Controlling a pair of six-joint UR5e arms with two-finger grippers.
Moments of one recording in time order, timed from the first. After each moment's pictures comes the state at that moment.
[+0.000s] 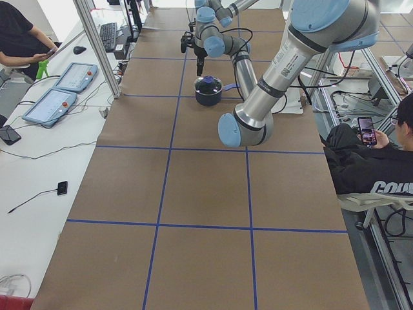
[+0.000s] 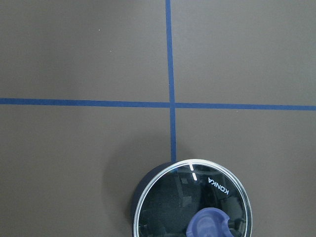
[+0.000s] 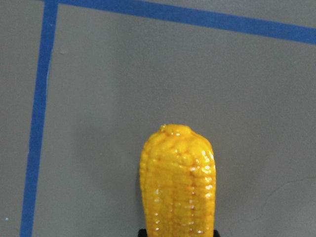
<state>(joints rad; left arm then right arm) -0.65 -2.36 -1.85 -1.46 -1.97 -1.19 0.96 -1.49 1.65 -1.27 2.30 0.60</state>
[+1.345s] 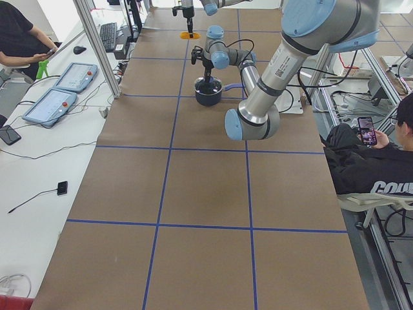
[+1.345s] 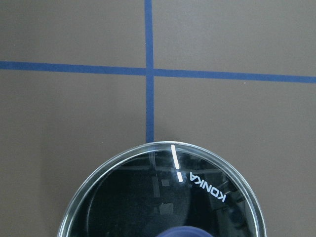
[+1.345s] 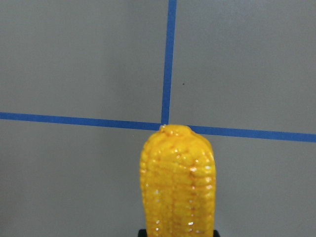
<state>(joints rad) -0.48 -2.40 -1.65 -1.63 -1.79 -1.29 1.09 -1.26 1.71 -1.57 2.39 0.59</state>
